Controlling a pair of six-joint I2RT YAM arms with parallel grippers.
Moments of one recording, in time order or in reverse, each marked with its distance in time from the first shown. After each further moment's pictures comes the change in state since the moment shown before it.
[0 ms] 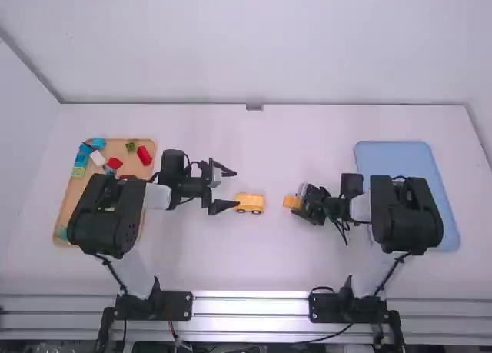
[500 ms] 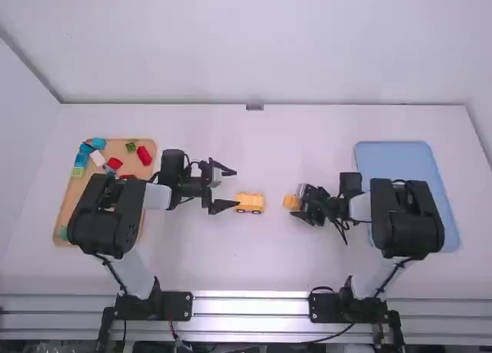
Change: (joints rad) left arm 0.000 0.000 0.000 0.013 0.000 0.001; right arm 0.028 -0.042 0.005 -0.056 0.038 -0.012
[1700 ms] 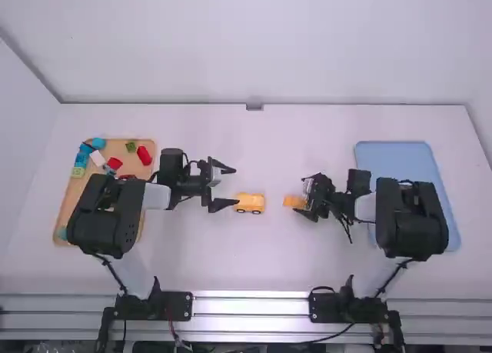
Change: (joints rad) left arm 0.006 0.000 0.000 0.034 0.000 -0.001; right arm -0.077 0.000 -0.017 0.153 -0.086 -0.009
